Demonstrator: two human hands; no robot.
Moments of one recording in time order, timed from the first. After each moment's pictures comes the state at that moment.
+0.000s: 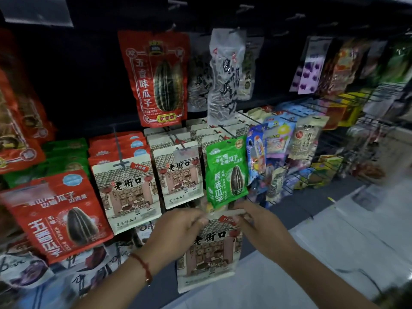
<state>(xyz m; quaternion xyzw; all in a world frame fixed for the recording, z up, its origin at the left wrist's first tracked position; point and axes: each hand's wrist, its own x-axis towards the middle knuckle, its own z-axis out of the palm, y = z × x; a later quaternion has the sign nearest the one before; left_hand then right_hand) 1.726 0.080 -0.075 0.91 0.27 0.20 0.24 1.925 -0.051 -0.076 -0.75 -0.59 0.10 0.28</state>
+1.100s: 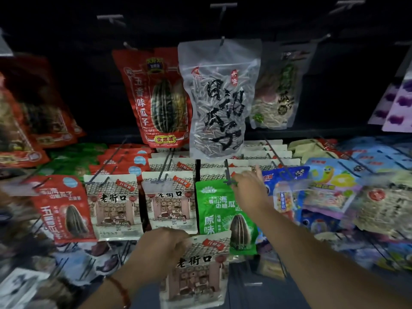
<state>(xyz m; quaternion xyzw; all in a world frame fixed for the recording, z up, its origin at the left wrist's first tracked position) 1.894 0.107 -0.074 0.87 0.47 0.13 0.07 2.159 0.209 -0.075 -0.66 -0.72 -0.08 0.20</state>
